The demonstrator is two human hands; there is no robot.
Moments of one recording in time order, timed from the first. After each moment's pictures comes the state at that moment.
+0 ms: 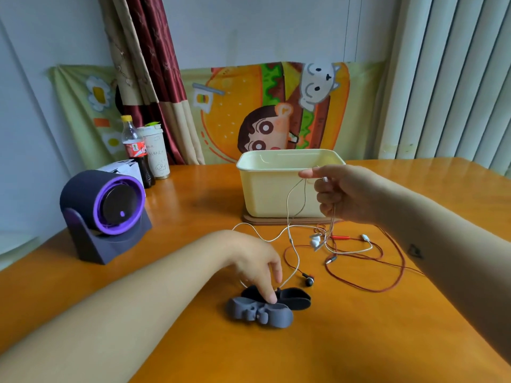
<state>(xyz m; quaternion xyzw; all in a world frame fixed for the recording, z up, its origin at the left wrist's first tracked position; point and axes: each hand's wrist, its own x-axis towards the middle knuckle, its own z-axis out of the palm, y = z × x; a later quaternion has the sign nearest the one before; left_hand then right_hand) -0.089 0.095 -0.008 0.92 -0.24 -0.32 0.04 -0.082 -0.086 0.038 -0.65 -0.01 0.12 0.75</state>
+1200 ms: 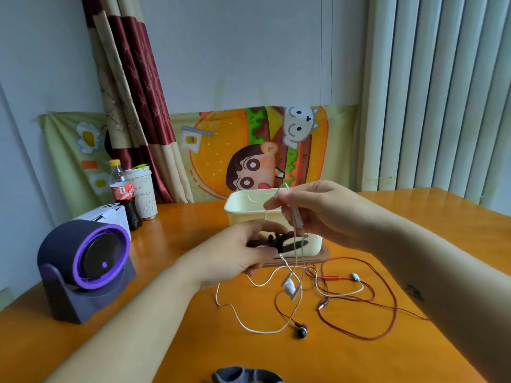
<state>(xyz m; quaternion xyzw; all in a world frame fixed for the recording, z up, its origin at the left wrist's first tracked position) -0.092 0.108 0.036 0.82 -0.27 -0.09 0.49 -0.109 -0.077 0.080 -0.75 -0.21 0.05 0.63</state>
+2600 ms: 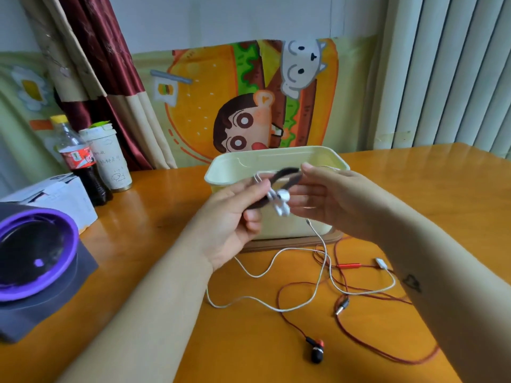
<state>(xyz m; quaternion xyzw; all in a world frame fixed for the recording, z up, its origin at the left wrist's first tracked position) -0.008 0.078 0.004 0.57 -0.11 -0.13 0.80 -0.005 -0.100 0.011 -0.60 -0.08 0.08 0.79</state>
